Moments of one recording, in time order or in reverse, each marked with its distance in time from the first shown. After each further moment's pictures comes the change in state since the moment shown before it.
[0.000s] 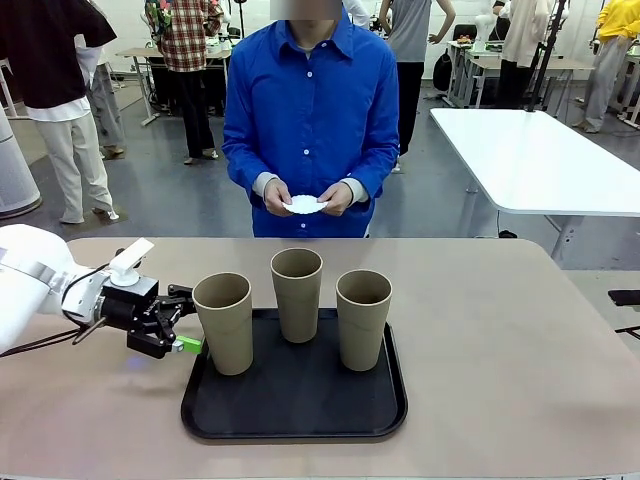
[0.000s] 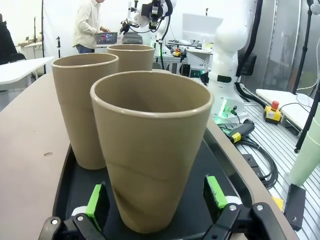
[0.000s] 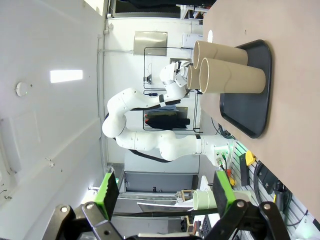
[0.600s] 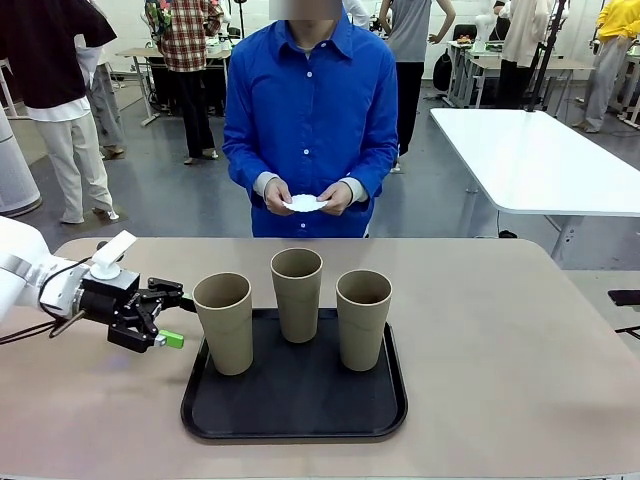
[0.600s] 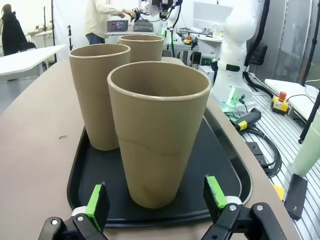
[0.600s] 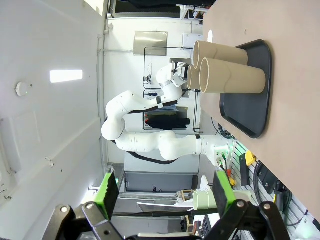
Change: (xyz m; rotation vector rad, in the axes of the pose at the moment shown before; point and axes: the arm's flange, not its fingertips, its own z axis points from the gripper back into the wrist) left arm 0.004 -0.007 0.030 0.058 0.062 -0.004; right arm 0.000 0.000 0.000 0.000 0.000 0.000
